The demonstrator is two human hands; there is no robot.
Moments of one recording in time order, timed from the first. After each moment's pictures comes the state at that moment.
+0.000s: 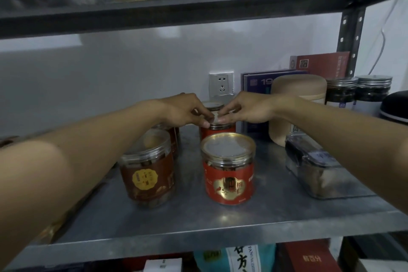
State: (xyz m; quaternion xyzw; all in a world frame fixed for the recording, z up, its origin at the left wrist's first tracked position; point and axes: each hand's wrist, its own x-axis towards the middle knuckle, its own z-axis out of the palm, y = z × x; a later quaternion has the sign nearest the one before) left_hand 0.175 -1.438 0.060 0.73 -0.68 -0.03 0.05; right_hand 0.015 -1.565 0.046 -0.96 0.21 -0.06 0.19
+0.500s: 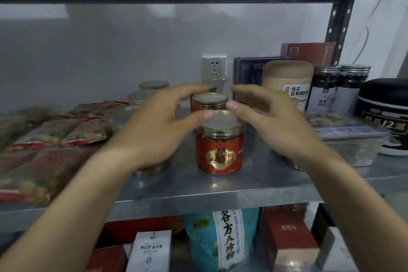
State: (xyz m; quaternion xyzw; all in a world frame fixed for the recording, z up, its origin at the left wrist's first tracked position) left_hand 0.091 -1.321 0.017 0.67 -0.63 0.02 0.40; right_hand -0.066 -1.458 -0.003 -0.83 0.18 -0.41 0.35
